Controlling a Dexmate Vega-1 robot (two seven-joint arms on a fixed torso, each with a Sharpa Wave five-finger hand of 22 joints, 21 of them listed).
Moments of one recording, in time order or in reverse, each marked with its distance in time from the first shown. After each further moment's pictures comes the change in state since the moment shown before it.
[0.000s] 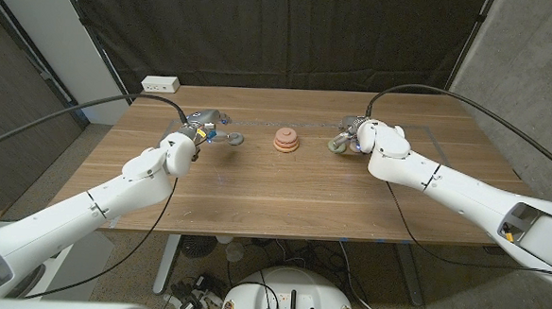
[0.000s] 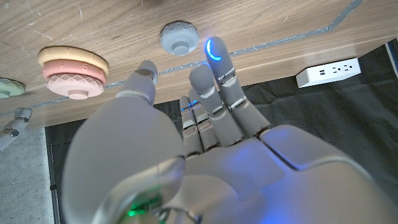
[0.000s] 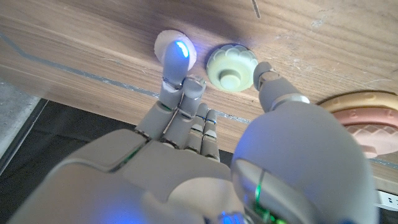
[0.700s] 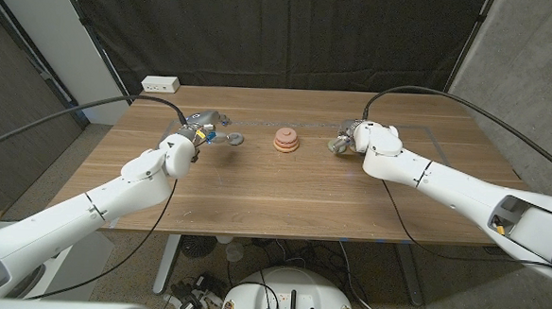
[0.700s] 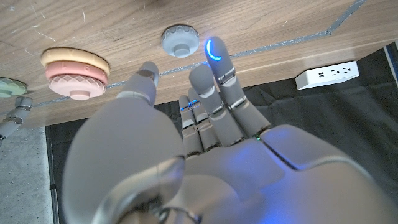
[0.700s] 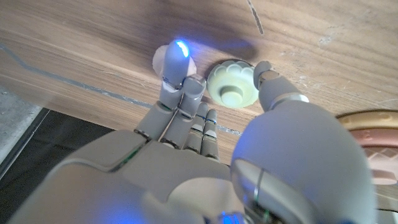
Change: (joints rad) left arm 0.012 0.006 -0.006 -0.008 -0.011 0.003 0.007; left_hand -0.005 0.005 0.010 0.001 0.005 0.014 -0.007 0.000 0.003 0.015 -0.003 0.000 0.005 0.000 0.000 -0.004 0.000 0.000 0.000 0.000 0.000; right arm 0.047 0.034 -0.060 0.079 0.022 -0.019 0.009; right_hand 0.007 0.007 -0.019 0.003 0.000 0.000 0.000 0.013 0.005 0.015 -0.007 0.008 0.009 0.000 0.000 -0.007 -0.009 0.000 0.000 0.000 -0.005
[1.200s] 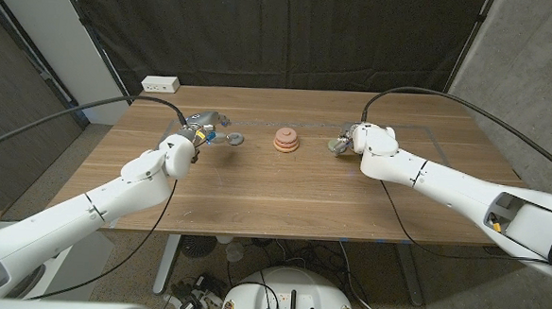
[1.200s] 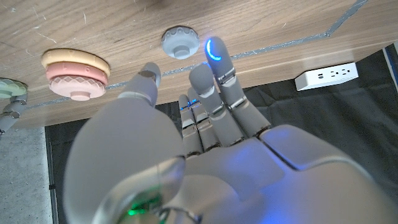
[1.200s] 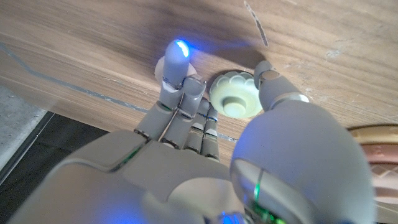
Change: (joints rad) left arm 0.003 0.001 0.000 -0.002 -0.004 0.003 0.002; left_hand 0.000 0.008 0.008 -0.003 0.000 0.010 0.001 0.000 0.000 0.009 -0.001 0.000 0.007 0.000 0.000 -0.004 0.003 0.000 0.000 0.000 0.000; right arm 0.025 0.014 -0.040 0.033 0.003 -0.020 0.007; right_hand 0.012 0.012 -0.011 0.004 0.000 0.030 -0.023 0.010 -0.003 0.024 -0.013 0.010 0.006 0.000 0.000 -0.004 0.002 0.000 0.000 0.000 0.000
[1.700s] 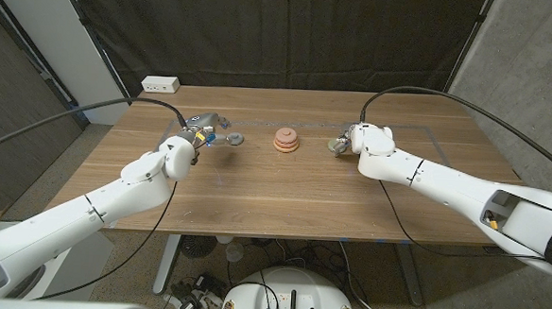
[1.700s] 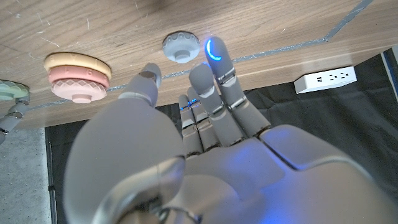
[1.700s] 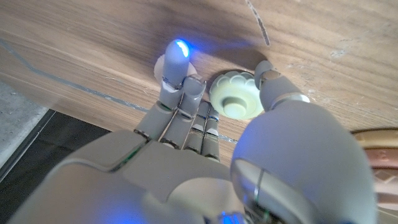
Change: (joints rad) left arm 0.007 0.003 0.000 -0.003 -0.007 0.003 0.004; left_hand -0.004 0.004 0.011 -0.003 0.007 0.000 0.000 0.000 0.000 0.004 -0.002 0.000 0.002 0.000 0.000 0.000 -0.001 0.000 0.000 0.000 0.000; right arm 0.015 0.013 -0.025 0.023 0.004 -0.004 0.000; right_hand 0.009 0.009 -0.004 -0.004 0.000 0.011 -0.011 0.000 -0.004 0.026 -0.019 0.003 0.003 0.004 0.004 0.004 0.011 0.000 0.000 0.000 -0.005
